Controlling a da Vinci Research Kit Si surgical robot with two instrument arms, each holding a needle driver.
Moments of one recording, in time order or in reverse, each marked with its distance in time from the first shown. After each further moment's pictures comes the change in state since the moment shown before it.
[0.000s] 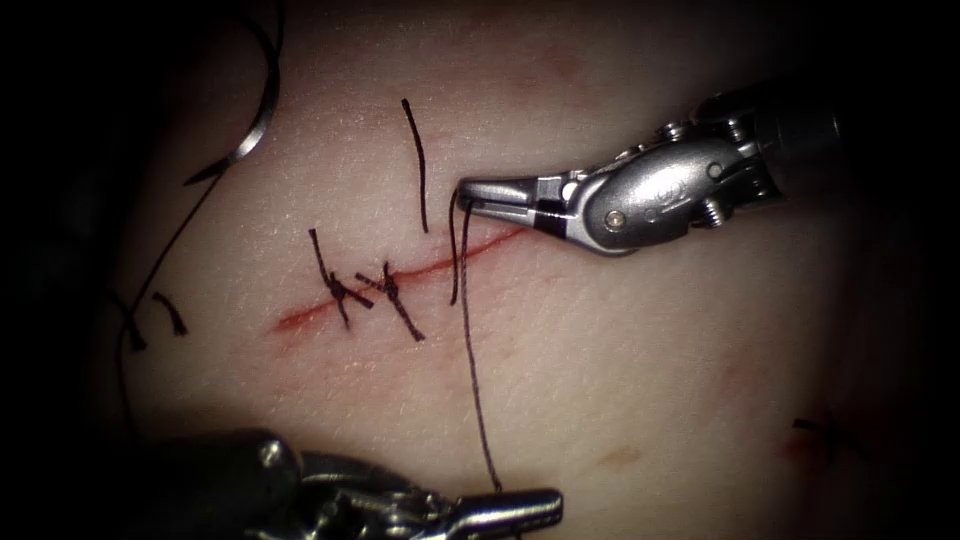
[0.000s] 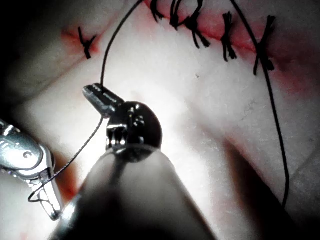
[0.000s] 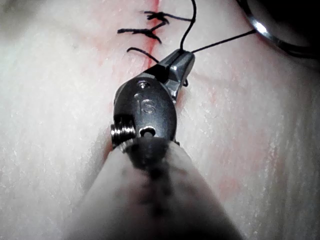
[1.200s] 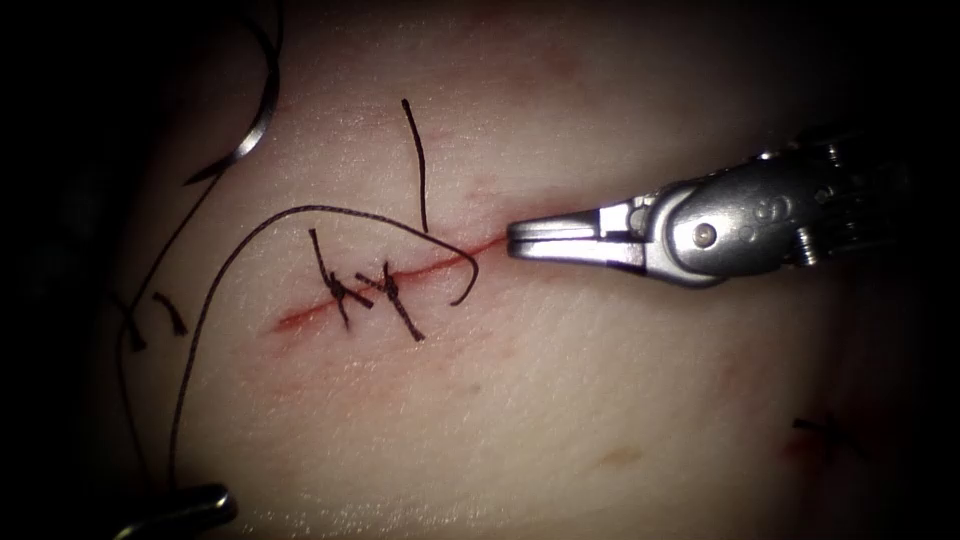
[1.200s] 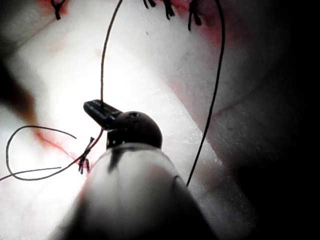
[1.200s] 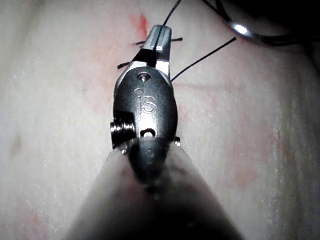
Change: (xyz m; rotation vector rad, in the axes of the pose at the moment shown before) right arm 0.008 0.004 -0.002 0.003 0.003 0.291; left arm 0.000 -0.001 -0.015 0.000 -0.185 0.074
